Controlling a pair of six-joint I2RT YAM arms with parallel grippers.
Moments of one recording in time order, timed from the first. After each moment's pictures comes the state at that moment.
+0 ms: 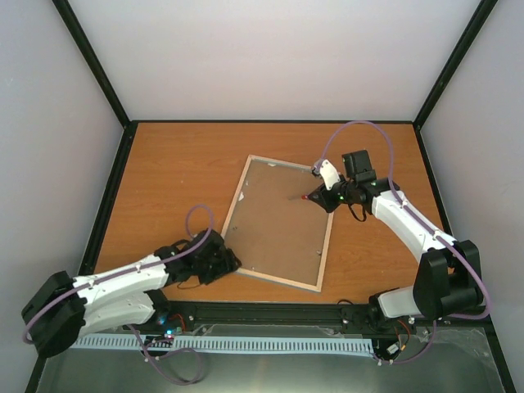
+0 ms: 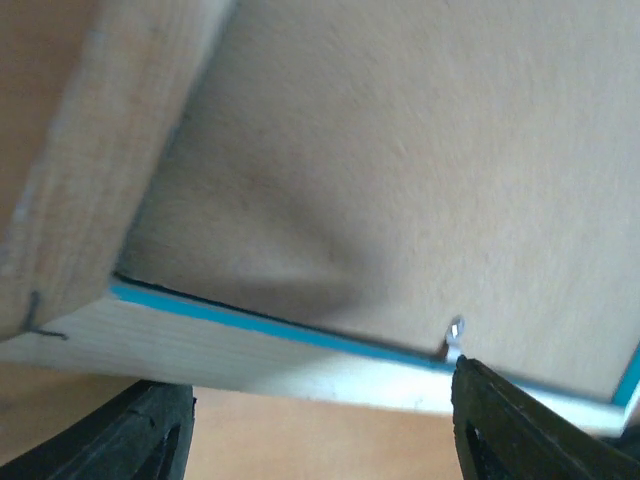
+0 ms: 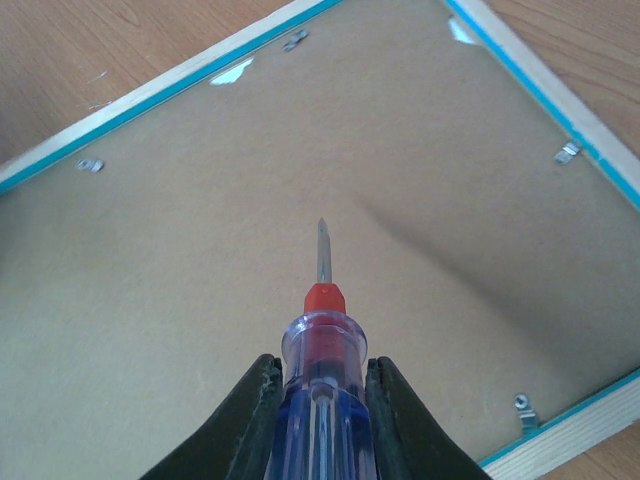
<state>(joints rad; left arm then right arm) -0.91 0.99 0.37 -0.41 0.11 -1.23 0.29 1.38 1.00 -0.52 -0.46 -0.33</state>
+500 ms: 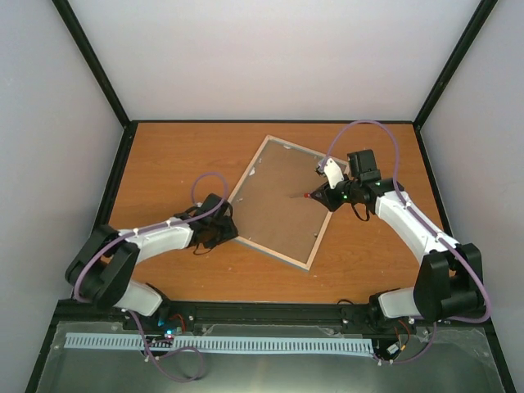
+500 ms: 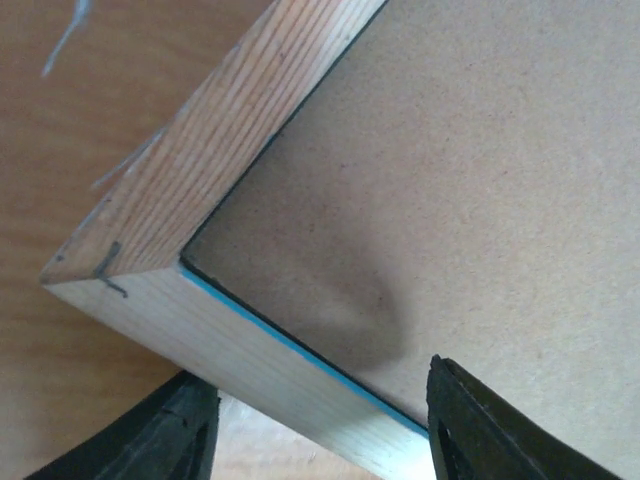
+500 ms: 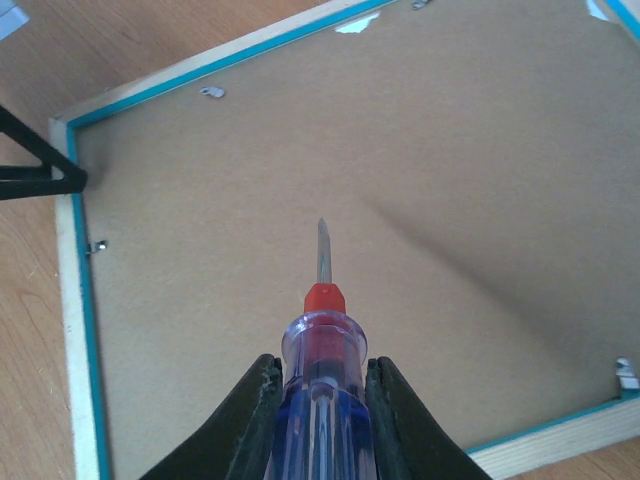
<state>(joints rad) -0.59 1.42 0.62 -0.28 0.03 -0.96 0.25 1.37 0.99 -0.52 -0.49 -0.33</state>
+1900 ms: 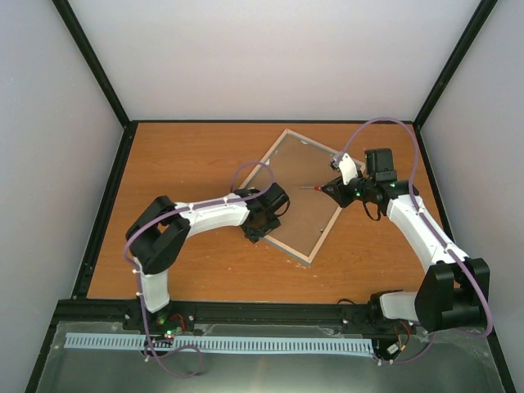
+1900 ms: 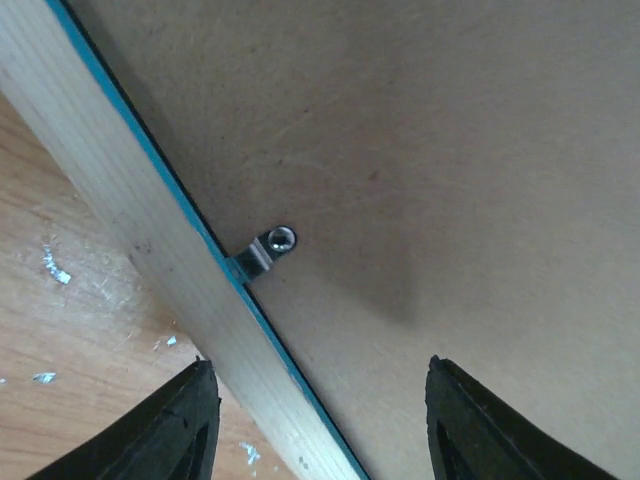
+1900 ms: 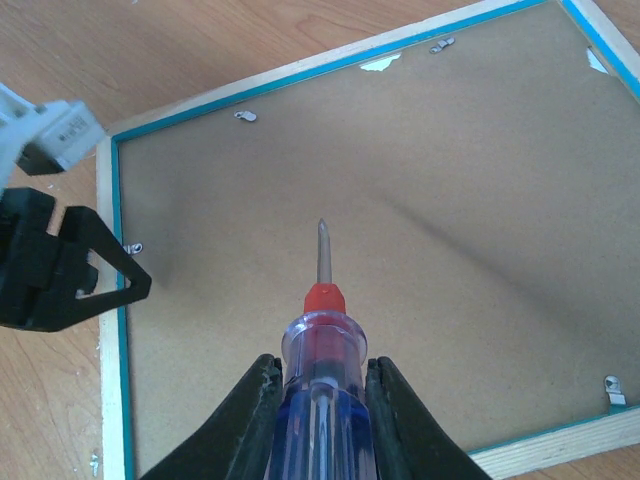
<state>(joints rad) -0.87 1.83 1.23 -0.66 -0.10 -1.45 0.15 1.30 0.98 -0.53 -0.54 -0.33</state>
